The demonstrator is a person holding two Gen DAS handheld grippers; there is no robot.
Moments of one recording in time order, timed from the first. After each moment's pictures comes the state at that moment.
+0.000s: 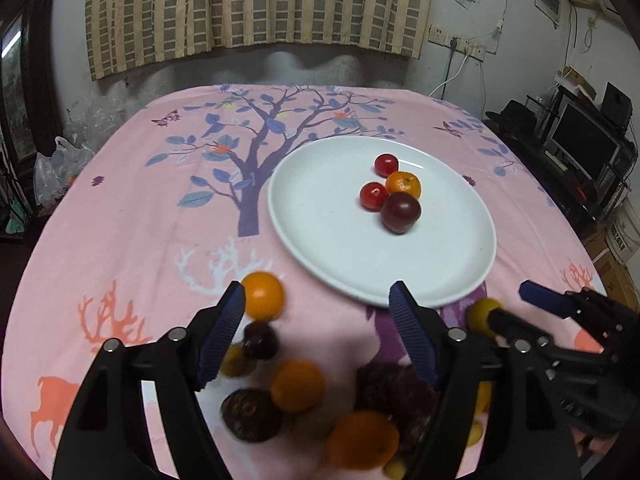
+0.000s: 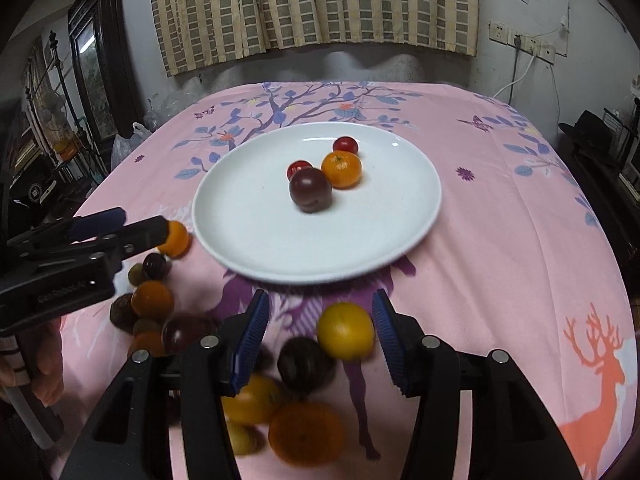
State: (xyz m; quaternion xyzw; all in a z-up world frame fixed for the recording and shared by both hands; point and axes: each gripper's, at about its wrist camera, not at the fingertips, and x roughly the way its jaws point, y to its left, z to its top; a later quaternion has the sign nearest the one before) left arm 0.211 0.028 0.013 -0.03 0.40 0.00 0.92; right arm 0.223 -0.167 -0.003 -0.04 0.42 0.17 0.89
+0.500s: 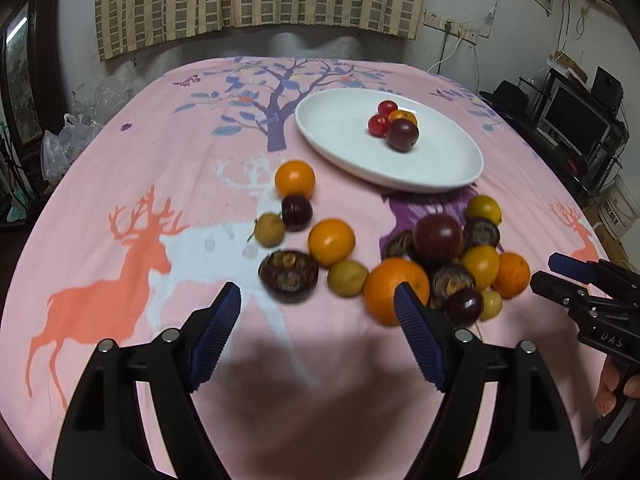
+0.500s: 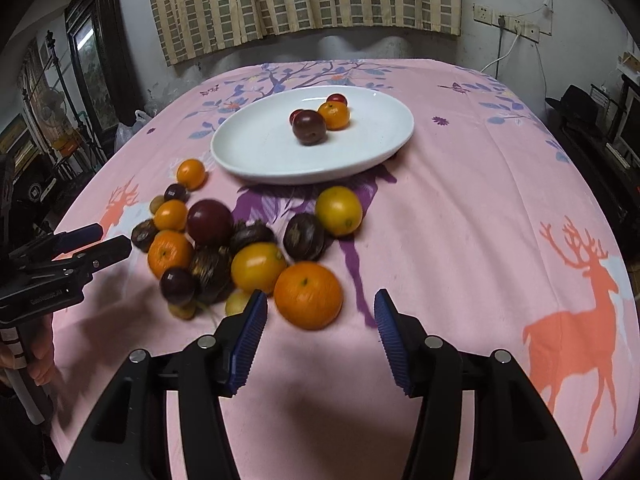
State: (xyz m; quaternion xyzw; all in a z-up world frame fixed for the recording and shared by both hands) left arm 0.115 0.048 -0.018 -0.03 0.43 -0.01 0.90; right arm 0.143 -0.192 -0.018 -0.03 0.44 0.17 0.88
